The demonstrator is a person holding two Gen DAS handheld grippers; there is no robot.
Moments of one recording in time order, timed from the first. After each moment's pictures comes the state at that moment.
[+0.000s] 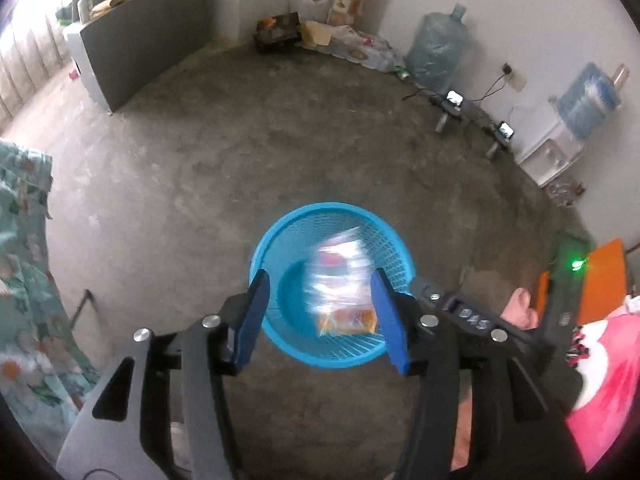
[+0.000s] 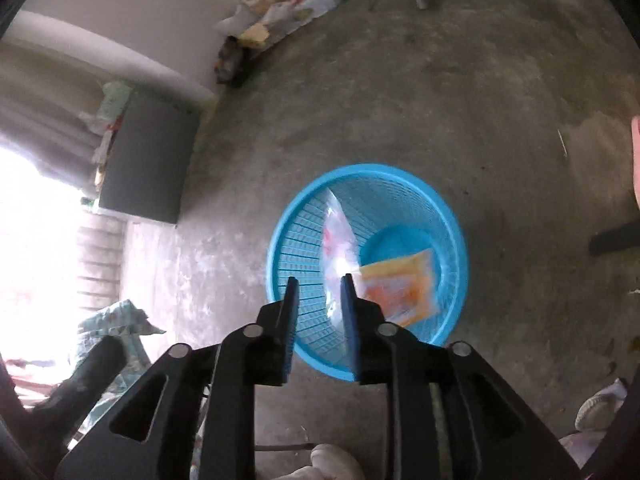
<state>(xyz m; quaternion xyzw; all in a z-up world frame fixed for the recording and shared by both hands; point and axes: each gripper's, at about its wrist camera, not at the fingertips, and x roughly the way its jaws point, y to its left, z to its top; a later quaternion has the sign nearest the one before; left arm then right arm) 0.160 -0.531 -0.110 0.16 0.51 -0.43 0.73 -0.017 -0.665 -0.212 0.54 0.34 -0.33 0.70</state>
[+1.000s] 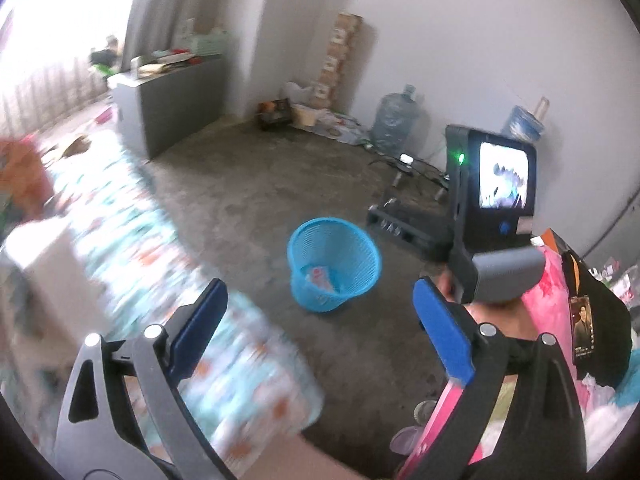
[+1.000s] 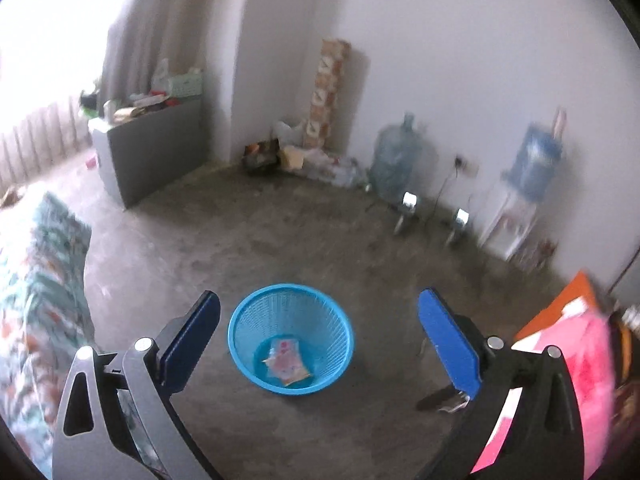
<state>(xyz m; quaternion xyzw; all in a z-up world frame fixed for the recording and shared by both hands) 0.067 -0.201 0.068 0.08 0.40 -0.48 0.78 0.013 -0.432 0.023 0.05 0.34 -0.46 0.82</state>
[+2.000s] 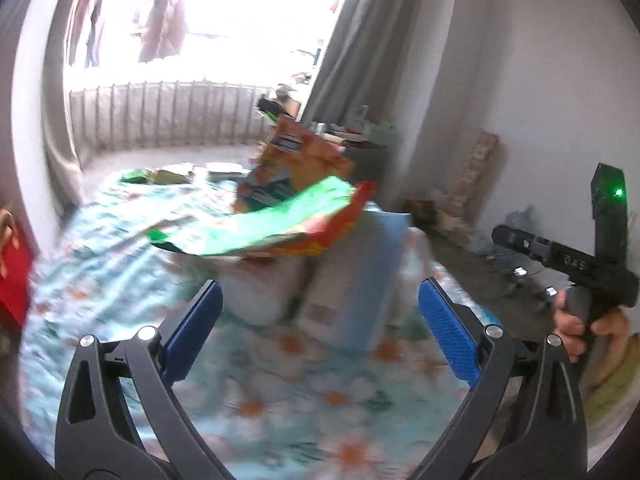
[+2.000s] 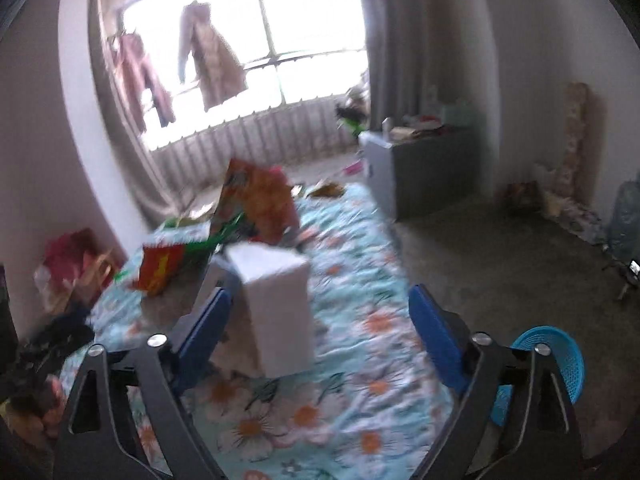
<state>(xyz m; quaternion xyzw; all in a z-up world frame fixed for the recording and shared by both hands) 0.143 0.089 0.039 -0.03 0.28 -0.27 0.92 0.083 -0.221 0.071 0.10 0.30 -0.02 0.95</state>
